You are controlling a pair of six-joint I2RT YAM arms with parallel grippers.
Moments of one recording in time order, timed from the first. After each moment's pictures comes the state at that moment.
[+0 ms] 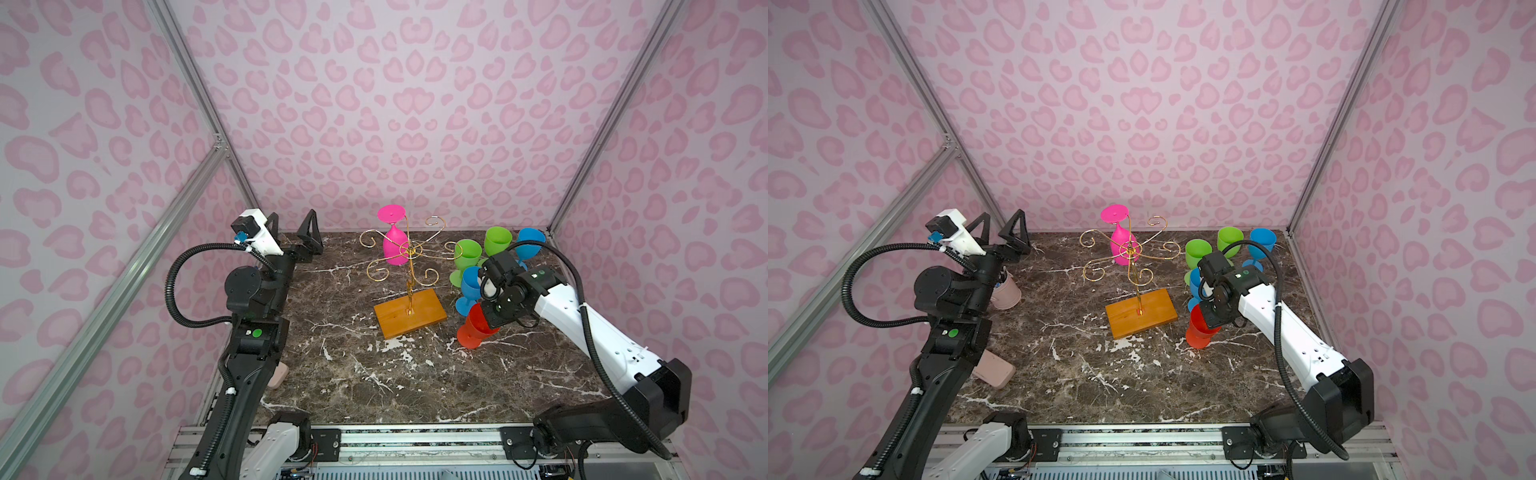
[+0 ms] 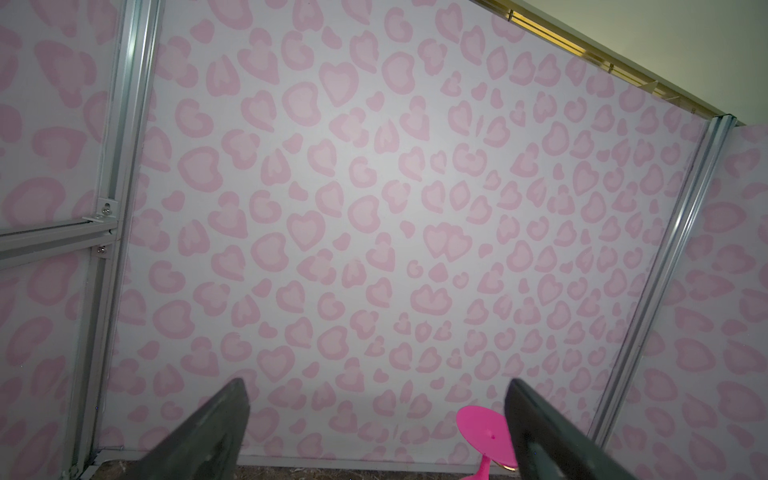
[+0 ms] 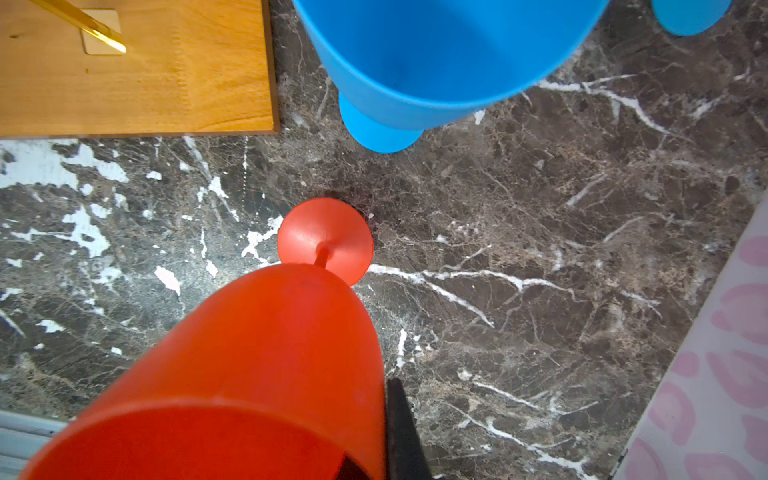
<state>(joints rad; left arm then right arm) -0.09 0.92 0.96 0.30 0.06 -0.30 0.44 1.43 1.29 -1.21 0.12 0.12</state>
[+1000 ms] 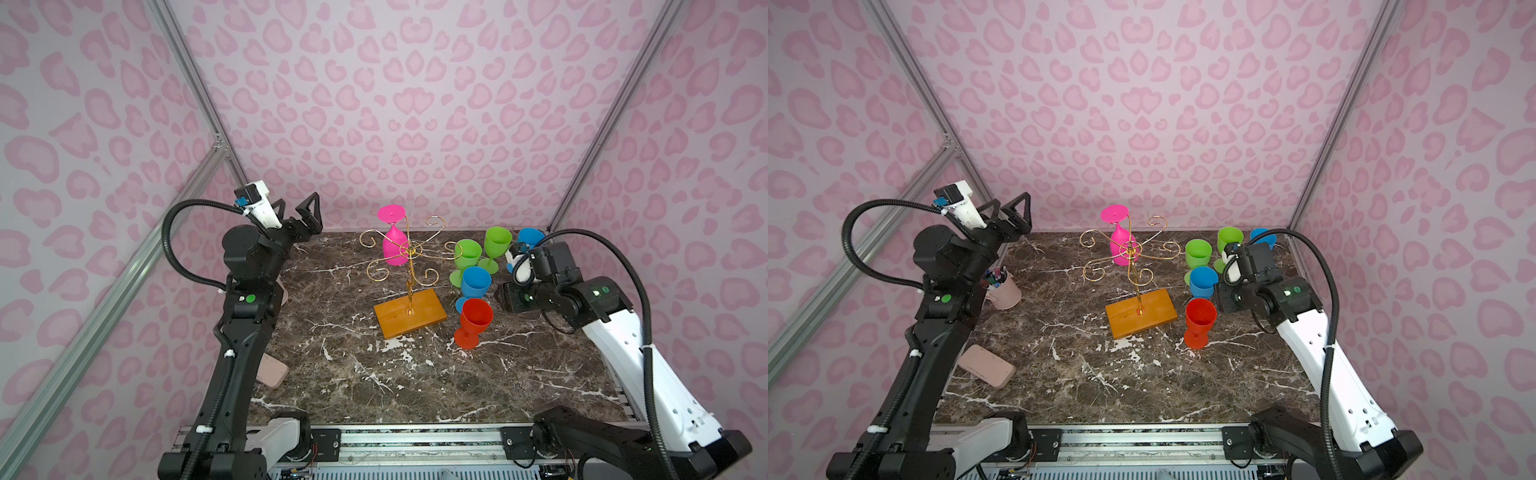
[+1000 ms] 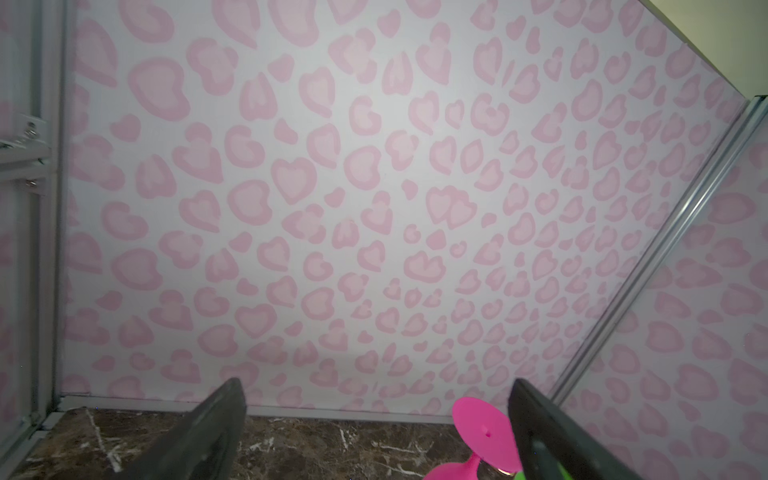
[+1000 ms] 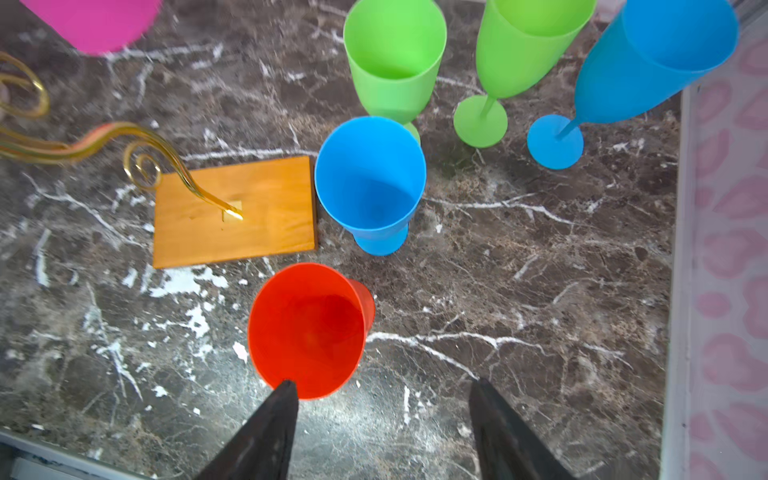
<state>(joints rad) 0.00 1.19 1.28 0.03 0.28 -0.44 0.30 1.12 1.33 -1.08 -0.01 0.12</state>
